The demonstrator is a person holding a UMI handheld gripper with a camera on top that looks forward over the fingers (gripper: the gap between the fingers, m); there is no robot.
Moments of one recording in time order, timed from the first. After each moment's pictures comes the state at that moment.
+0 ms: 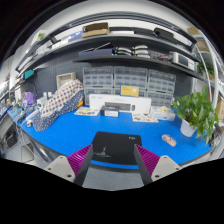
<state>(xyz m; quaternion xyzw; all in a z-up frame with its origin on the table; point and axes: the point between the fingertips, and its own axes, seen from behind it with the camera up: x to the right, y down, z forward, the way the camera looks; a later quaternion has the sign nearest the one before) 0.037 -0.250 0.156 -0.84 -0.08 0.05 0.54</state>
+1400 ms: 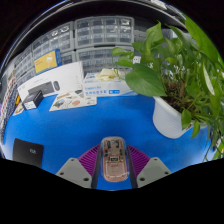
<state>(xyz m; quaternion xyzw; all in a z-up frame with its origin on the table) 0.367 0.020 -0.023 -0.91 0.05 0.00 0.41</state>
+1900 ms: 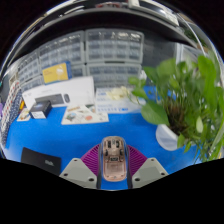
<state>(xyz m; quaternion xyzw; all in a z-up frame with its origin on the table) 0.330 0.029 0.049 -0.90 0.04 -0.01 0.43</state>
